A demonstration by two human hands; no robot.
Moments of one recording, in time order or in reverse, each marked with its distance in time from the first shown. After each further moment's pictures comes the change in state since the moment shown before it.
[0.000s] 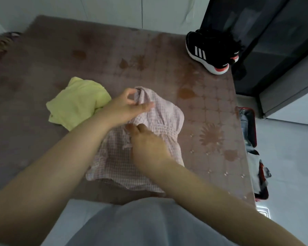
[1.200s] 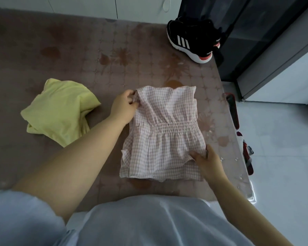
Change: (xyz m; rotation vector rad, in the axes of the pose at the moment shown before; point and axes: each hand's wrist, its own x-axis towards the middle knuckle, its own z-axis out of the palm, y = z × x) left_hand 0.073 -0.040 0.046 0.037 0.127 0.082; right_hand -0.083 0.140 0.061 0.894 0.389 0.843
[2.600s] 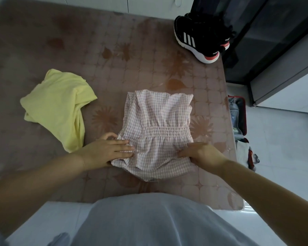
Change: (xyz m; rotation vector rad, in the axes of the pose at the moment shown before) left_hand -0.075 -0.106 -0.007 0.826 -0.429 1.019; right_hand 0.070 -0.010 -0.047 -0.917 -0.559 -1.092
